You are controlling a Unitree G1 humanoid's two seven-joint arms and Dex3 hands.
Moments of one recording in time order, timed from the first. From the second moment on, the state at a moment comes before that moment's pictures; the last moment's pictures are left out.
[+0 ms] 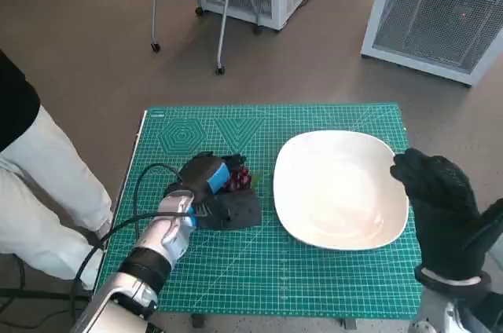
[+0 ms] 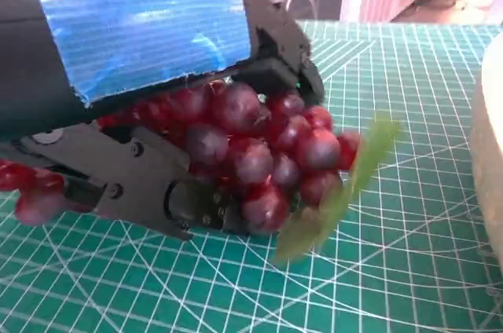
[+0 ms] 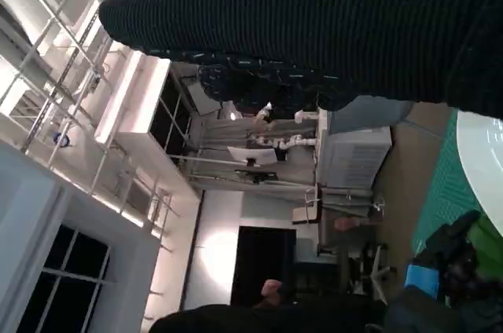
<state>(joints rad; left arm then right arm) -0.86 0.28 -0.46 1.04 0.69 0.00 0.07 -0.24 -0.08 -0.25 0.11 0.54 -0.43 0.52</state>
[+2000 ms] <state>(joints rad) -0.63 0.41 -0.40 0.31 0.74 0.18 -0.01 -0.26 -0.08 -0.25 0.13 0.54 -0.43 0.52</state>
